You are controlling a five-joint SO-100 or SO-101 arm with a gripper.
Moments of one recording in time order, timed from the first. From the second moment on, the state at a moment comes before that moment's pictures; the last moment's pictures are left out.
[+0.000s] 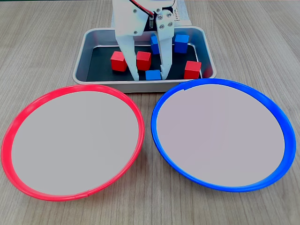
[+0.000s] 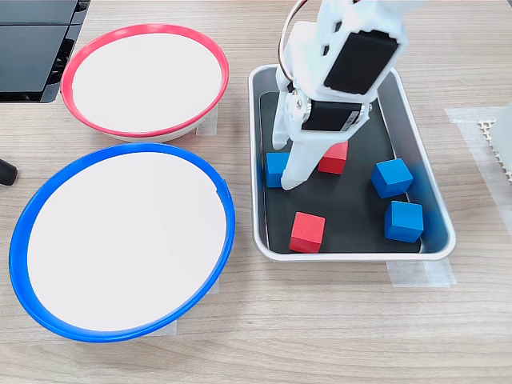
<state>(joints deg) 3.2 94.0 119.7 50.4 -100.2</state>
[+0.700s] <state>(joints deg) -12.6 77.4 75.6 65.6 -48.9</state>
